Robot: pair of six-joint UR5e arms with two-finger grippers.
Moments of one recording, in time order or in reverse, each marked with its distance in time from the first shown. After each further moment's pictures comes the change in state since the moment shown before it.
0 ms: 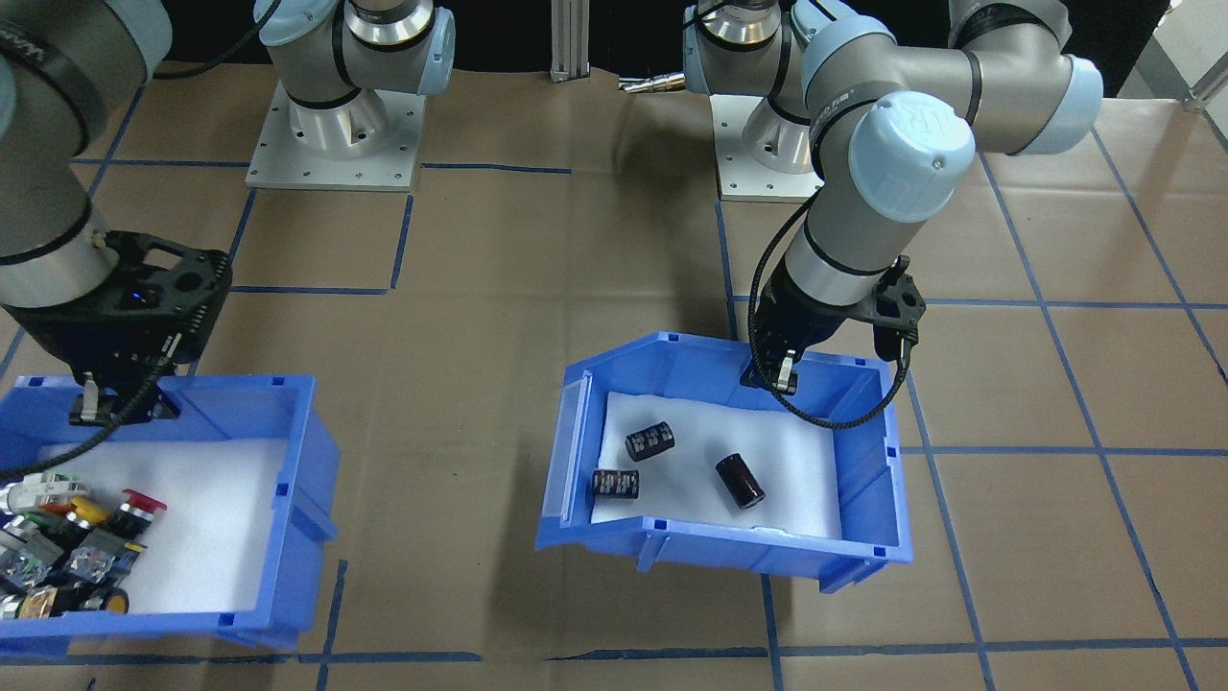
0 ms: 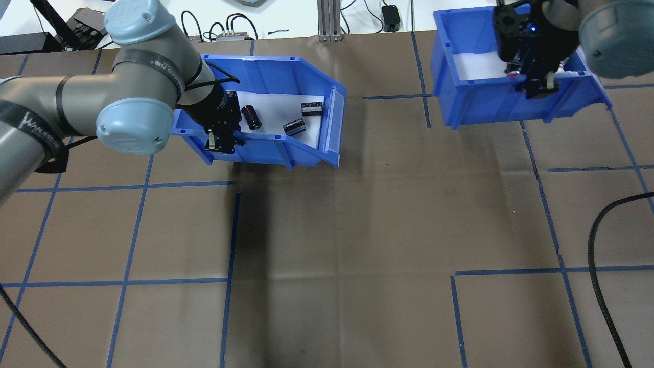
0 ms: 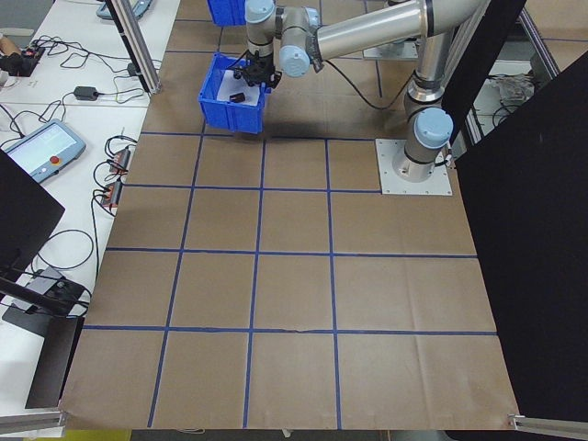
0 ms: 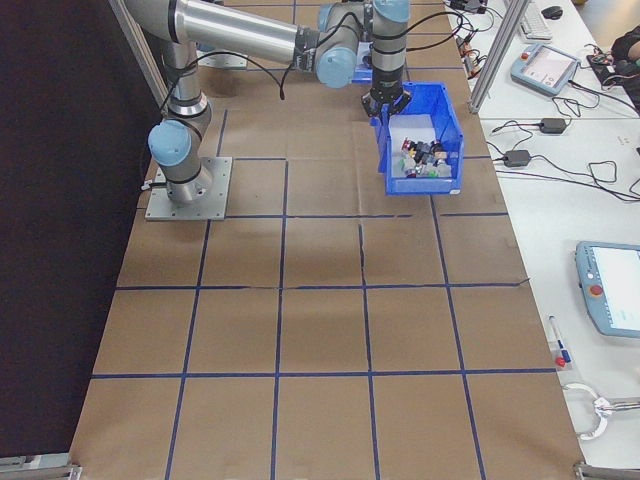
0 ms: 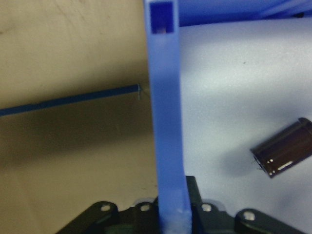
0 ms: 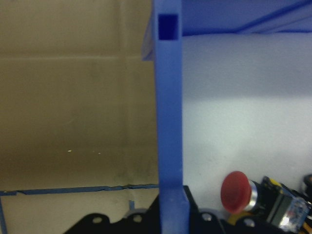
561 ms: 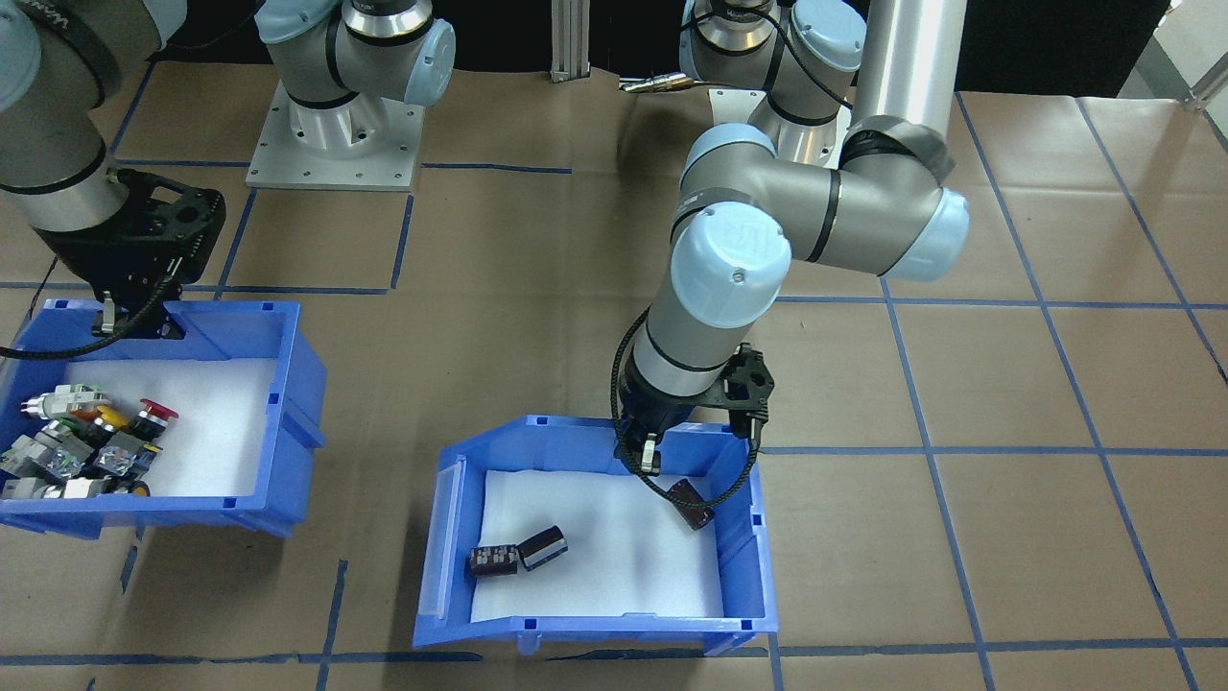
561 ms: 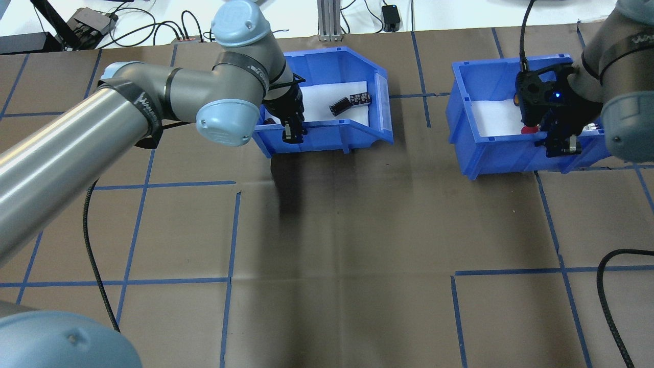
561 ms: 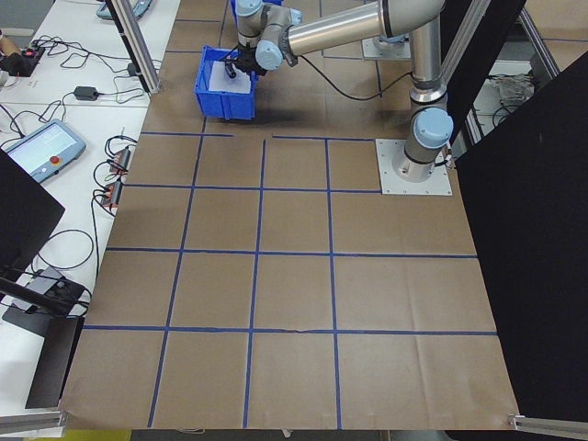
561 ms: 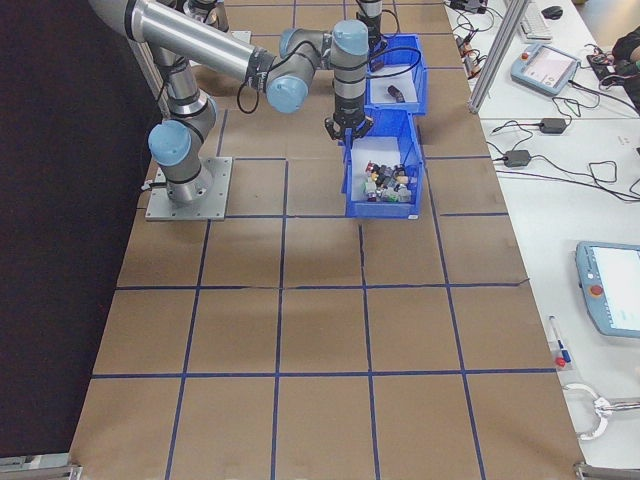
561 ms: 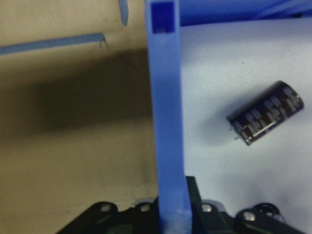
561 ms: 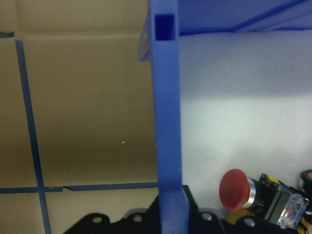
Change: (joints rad) left arm -0.180 -0.200 0.127 0.158 -0.008 -0.309; right arm -0.065 -0.154 0.271 -0.099 -0.002 -0.062
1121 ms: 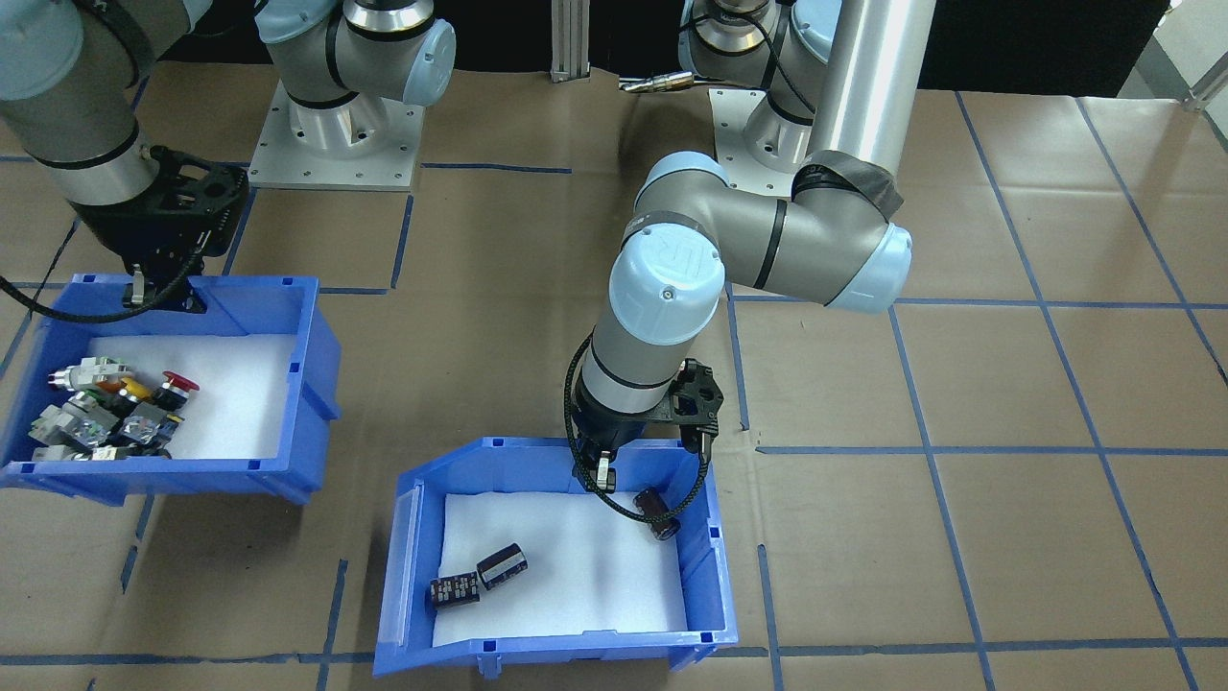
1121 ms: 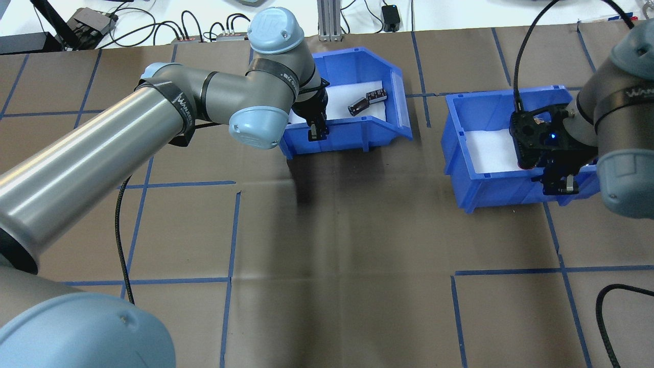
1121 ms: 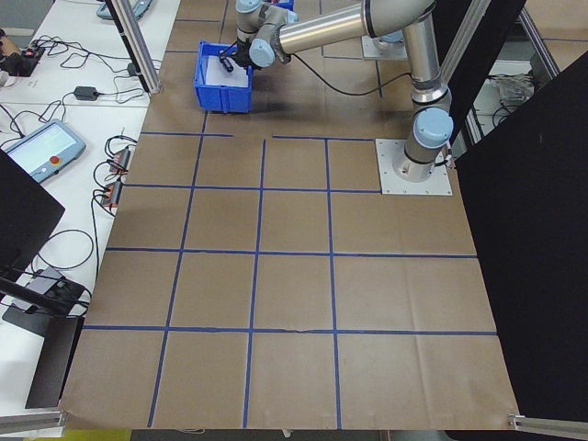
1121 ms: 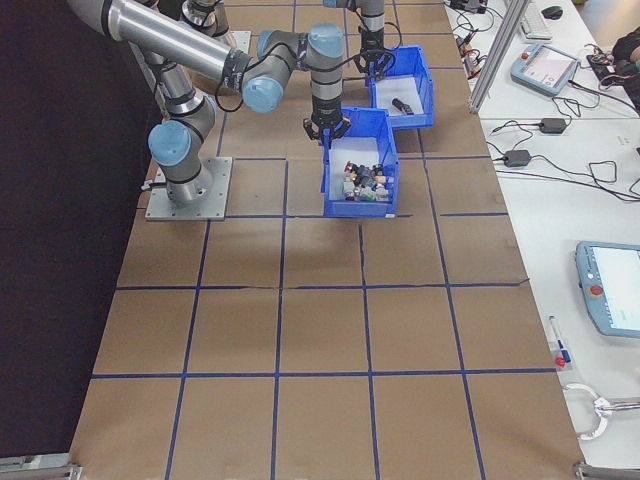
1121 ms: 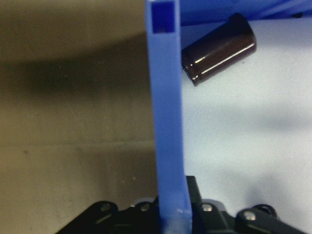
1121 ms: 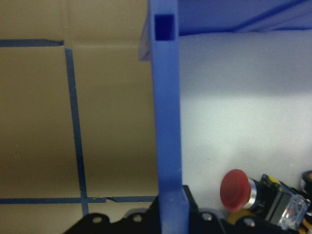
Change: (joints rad) left arm -0.048 -0.049 0.034 0.034 0.010 -0.066; right arm 0.005 -0.145 0.175 0.002 -0.008 -0.003
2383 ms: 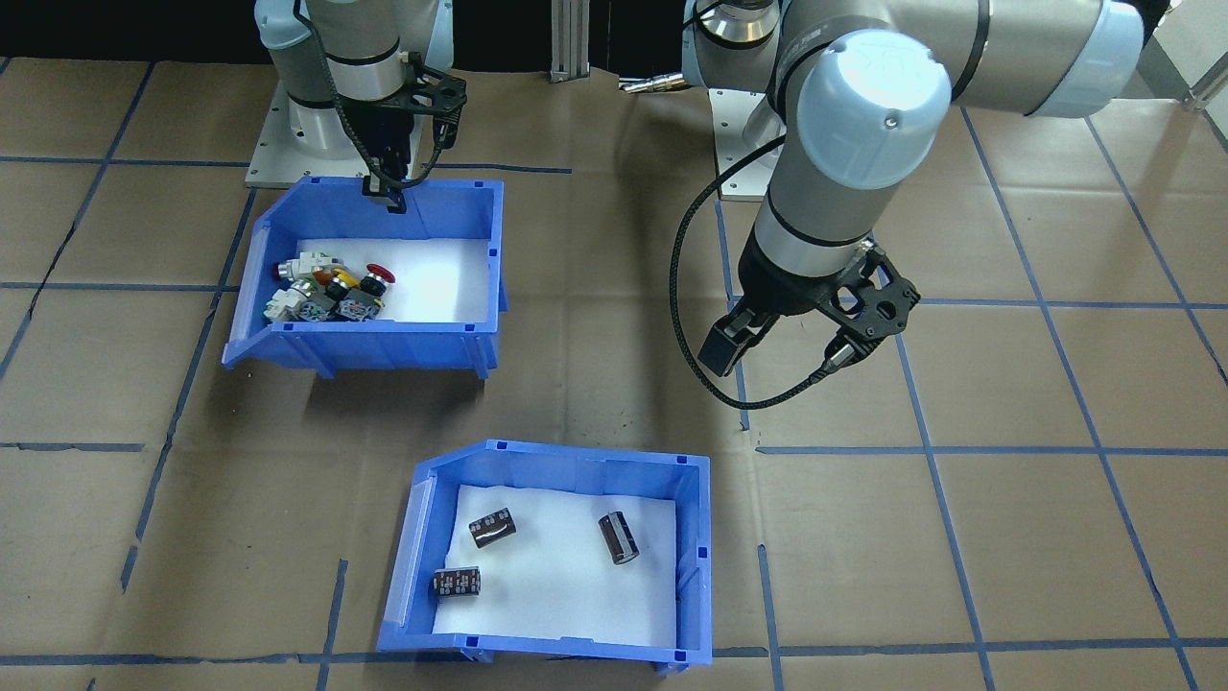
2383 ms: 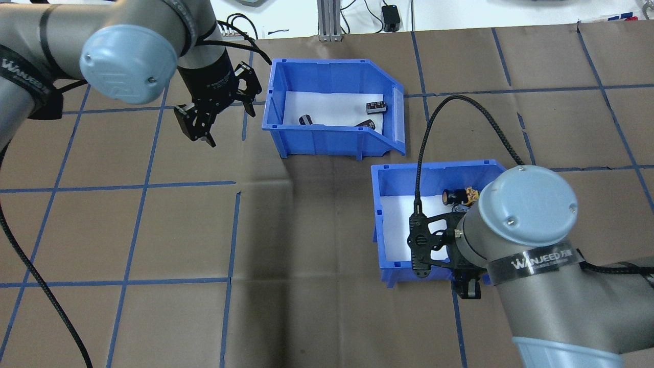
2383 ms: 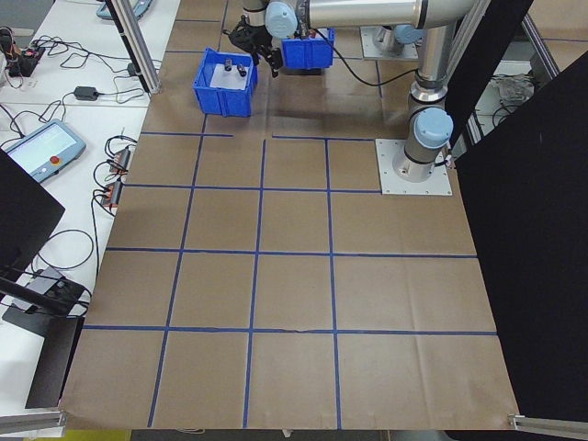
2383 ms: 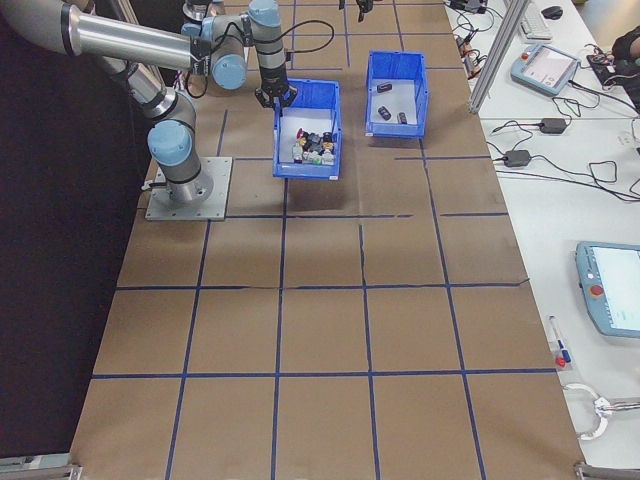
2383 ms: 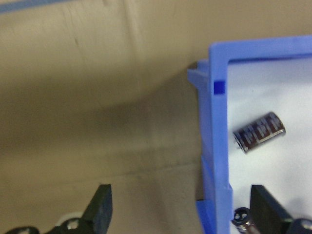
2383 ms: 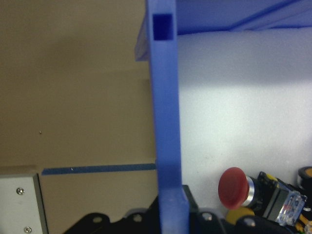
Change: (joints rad) left arm 0.191 0.292 0.052 -0.561 0.142 1.116; right arm 0.457 -0.209 0.215 0.006 0.008 0.489
